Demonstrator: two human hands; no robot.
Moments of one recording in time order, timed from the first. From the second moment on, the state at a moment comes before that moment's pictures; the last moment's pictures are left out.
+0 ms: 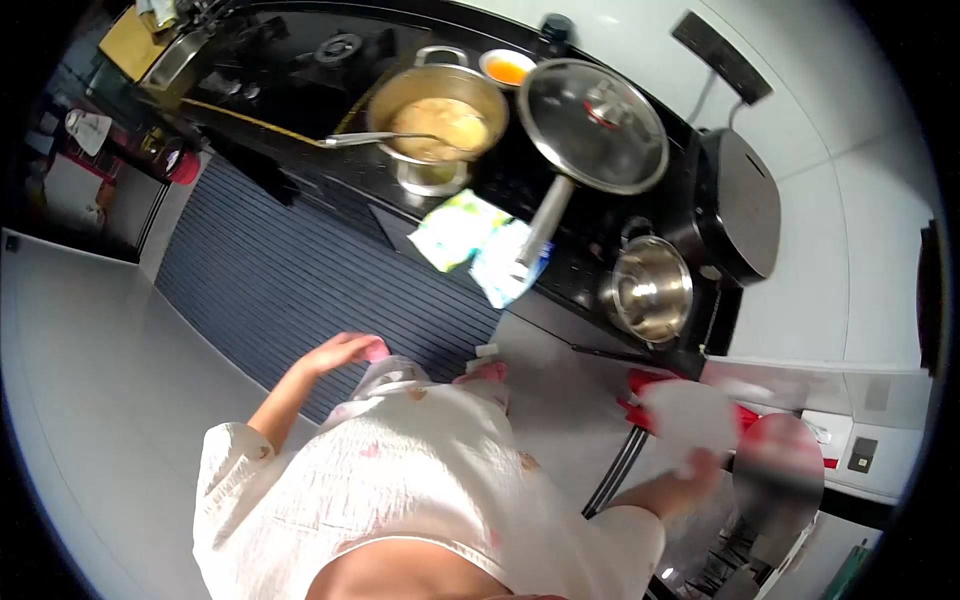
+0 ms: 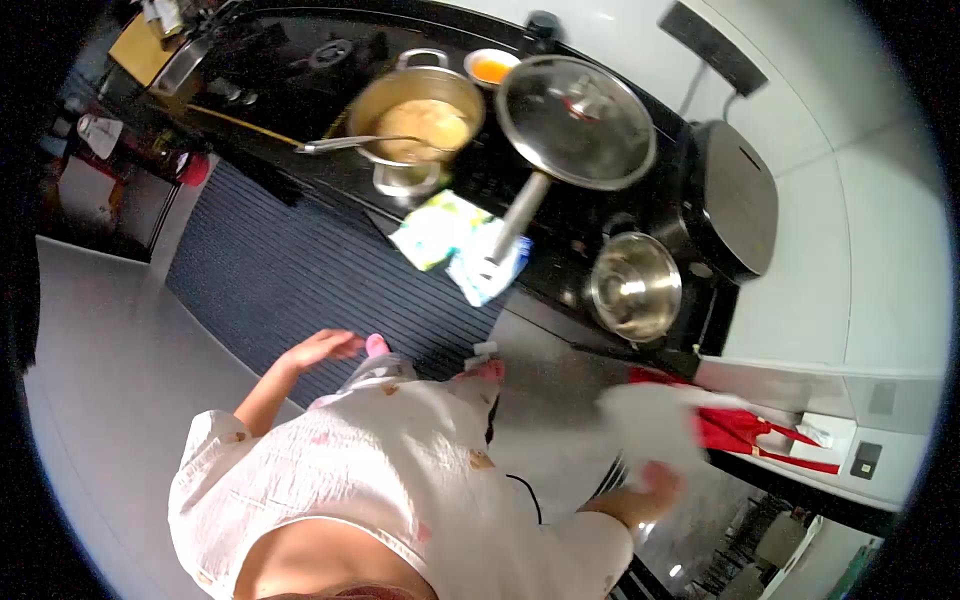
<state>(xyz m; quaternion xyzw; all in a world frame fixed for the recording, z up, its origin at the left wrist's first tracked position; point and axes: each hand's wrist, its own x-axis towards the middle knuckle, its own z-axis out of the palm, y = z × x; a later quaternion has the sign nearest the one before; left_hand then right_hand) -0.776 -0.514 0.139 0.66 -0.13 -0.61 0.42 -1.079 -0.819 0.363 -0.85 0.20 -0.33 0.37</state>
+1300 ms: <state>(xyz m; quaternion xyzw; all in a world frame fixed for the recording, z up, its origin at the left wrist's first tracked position) -0.133 -0.726 0.247 0.74 -0.42 0.16 0.50 -0.560 -0.632 0.109 -0.36 0.41 -0.03 0.84</state>
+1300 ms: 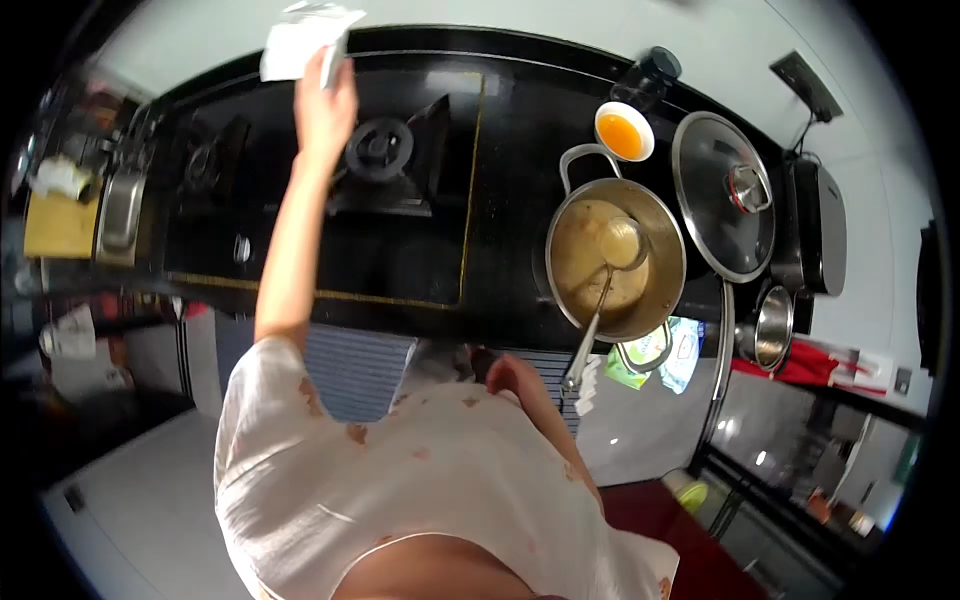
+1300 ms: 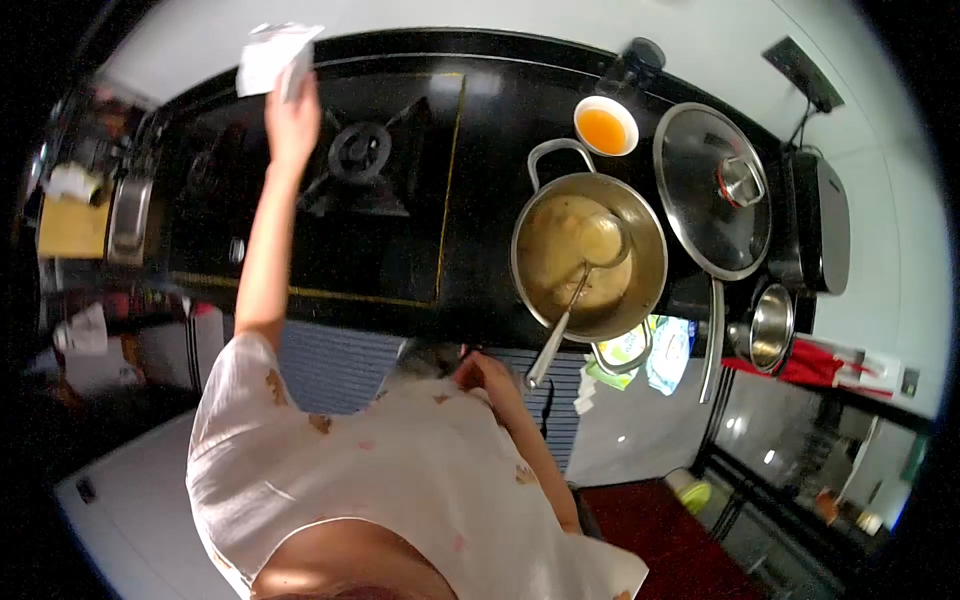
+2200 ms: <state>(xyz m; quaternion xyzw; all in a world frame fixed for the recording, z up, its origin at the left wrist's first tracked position) -0.148 -1.030 0.048 0.60 -0.79 -0.08 -0.05 -0.497 -0.601 0.121 -0.12 0.63 -0.25 0.72</state>
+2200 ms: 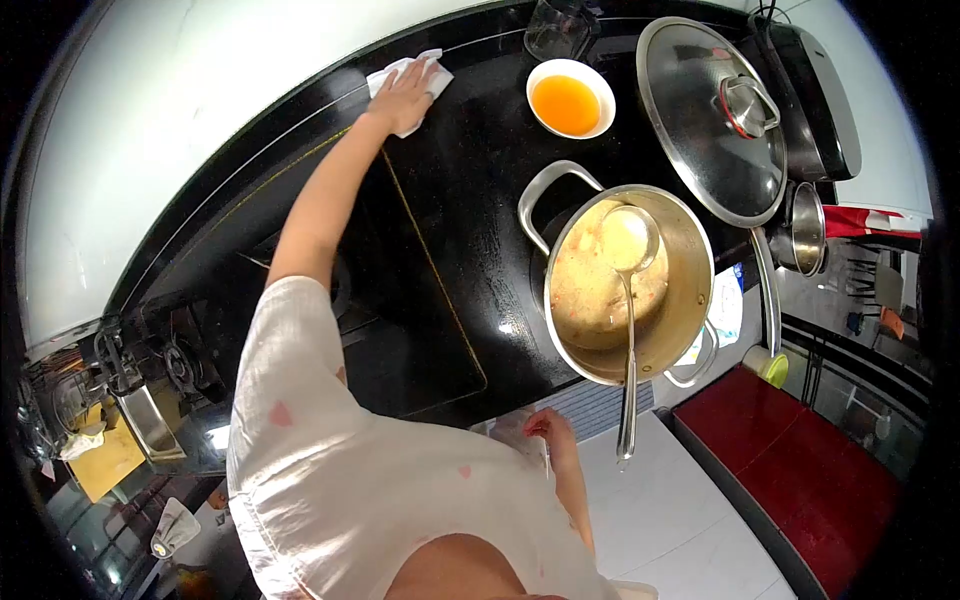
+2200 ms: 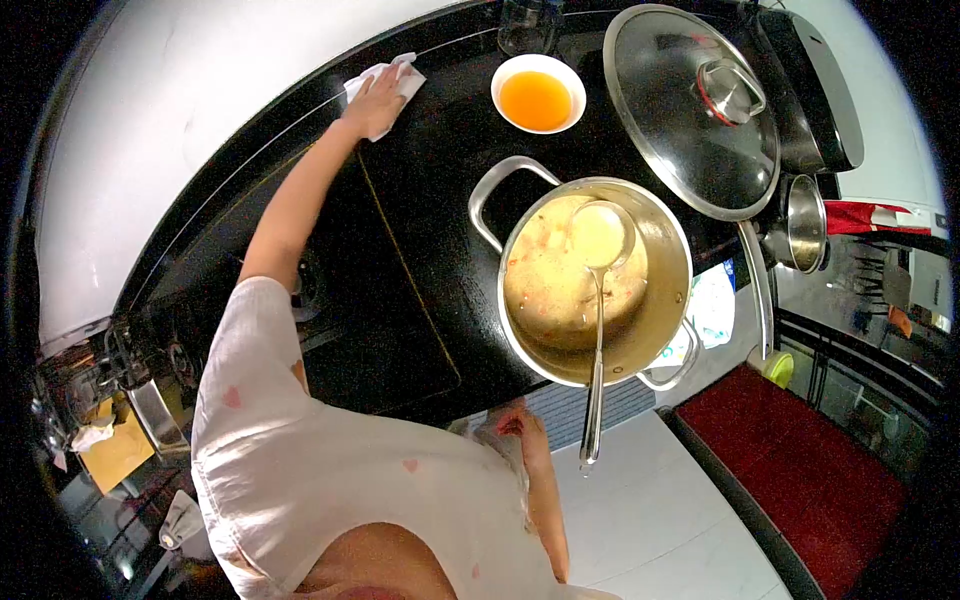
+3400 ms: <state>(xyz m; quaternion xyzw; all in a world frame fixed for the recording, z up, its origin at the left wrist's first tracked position) -0.297 -0.736 0.077 0.34 -0.94 -0.09 -0.01 -0.526 -0.505 0.110 -0.16 0.58 -0.33 0.73</state>
